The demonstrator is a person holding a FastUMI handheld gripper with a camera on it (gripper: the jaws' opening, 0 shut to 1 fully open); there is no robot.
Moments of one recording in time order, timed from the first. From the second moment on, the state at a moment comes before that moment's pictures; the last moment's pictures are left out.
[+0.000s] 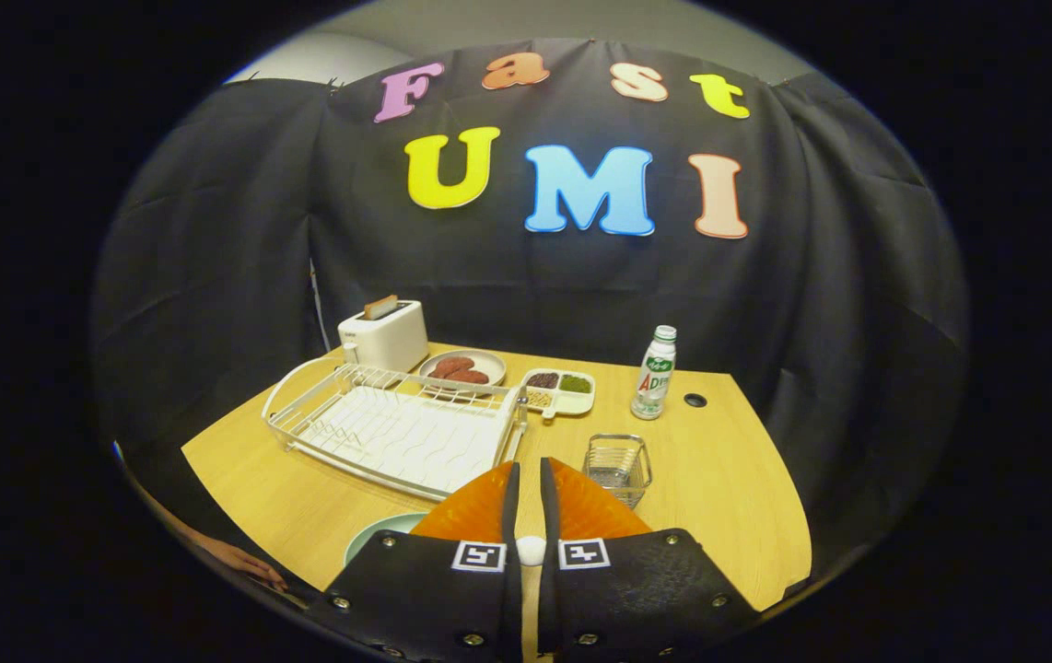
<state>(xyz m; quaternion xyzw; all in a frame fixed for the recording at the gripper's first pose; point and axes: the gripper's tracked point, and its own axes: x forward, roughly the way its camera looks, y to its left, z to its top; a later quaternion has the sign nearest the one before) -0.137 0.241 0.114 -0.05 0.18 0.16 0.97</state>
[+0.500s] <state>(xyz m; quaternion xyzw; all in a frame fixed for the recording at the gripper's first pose) -0.132 0.305 0.079 -0.09 0.21 0.24 0.94</state>
